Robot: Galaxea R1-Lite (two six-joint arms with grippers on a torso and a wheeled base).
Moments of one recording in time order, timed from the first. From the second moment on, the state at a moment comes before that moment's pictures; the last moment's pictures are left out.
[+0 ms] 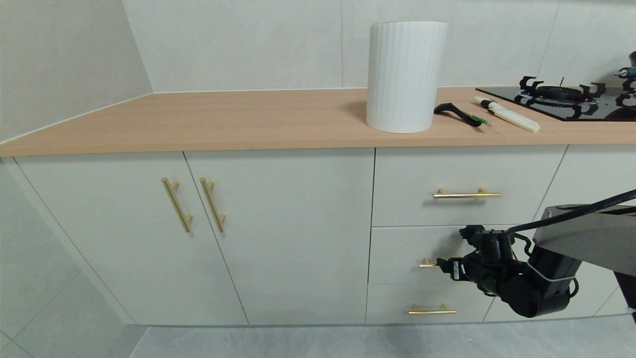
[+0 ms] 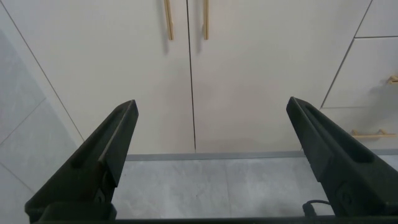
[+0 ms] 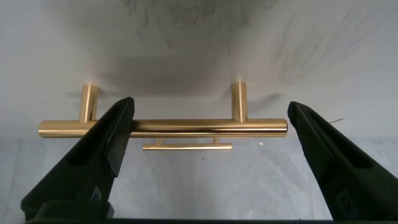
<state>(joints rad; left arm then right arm) 0.00 0.00 0.00 0.00 -0.02 0.01 0.16 2.45 -0.83 -1.00 -0.14 0.10</state>
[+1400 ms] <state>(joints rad) 0.00 0.00 0.00 0.00 -0.02 0.01 0.20 1.84 -0.55 -0.58 -0.05 0.03</state>
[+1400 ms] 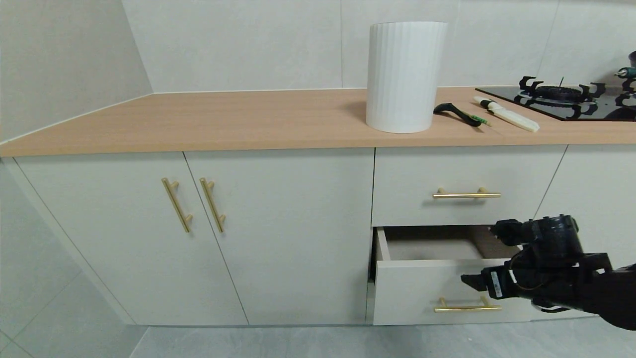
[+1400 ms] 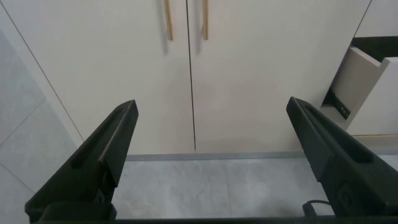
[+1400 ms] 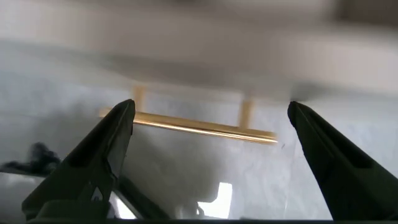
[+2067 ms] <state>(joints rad) 0.00 0.00 0.00 0.00 -0.02 0.01 0.23 1.90 -0.57 -0.89 -0.19 0.09</state>
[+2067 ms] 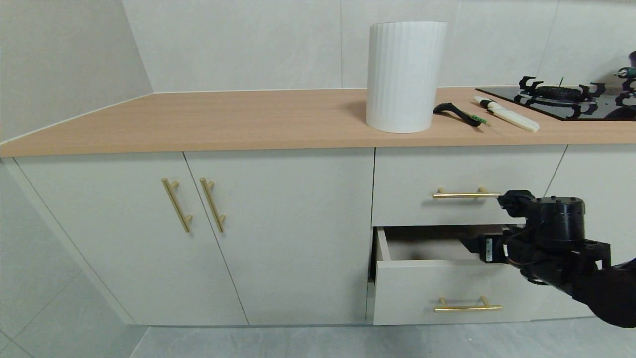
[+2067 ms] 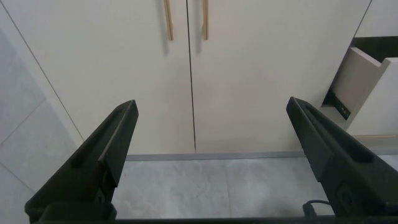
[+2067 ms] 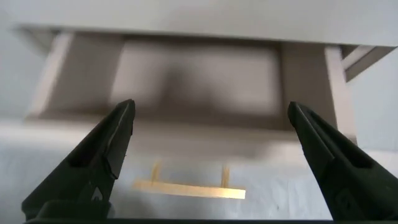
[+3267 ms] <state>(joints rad) 0.00 0.00 0.00 0.00 -0.02 0.01 0.27 1.96 -0.55 -0.73 -0.17 0.11</state>
